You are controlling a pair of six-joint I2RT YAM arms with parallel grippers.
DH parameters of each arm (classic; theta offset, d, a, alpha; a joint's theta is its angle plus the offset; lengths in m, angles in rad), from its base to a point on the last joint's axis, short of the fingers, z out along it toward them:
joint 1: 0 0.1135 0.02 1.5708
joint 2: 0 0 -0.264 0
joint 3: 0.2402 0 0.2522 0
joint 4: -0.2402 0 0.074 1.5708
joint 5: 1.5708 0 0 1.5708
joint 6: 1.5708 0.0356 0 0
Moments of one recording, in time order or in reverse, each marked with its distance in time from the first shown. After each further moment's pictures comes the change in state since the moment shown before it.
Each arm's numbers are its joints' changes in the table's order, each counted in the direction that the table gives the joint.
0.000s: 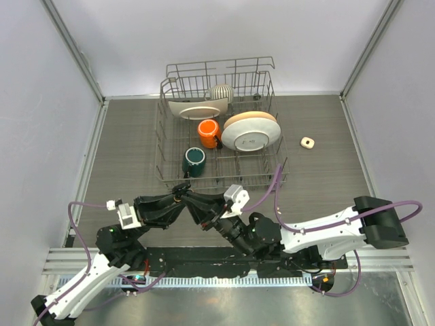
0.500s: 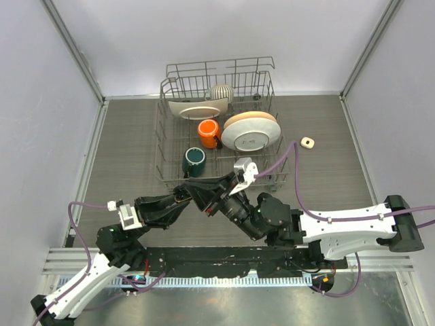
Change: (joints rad) left arm 0.000 -0.008 0.000 0.004 0.019 0.026; right arm -0.081 0.174 0.148 -0.422 -0.073 0.322
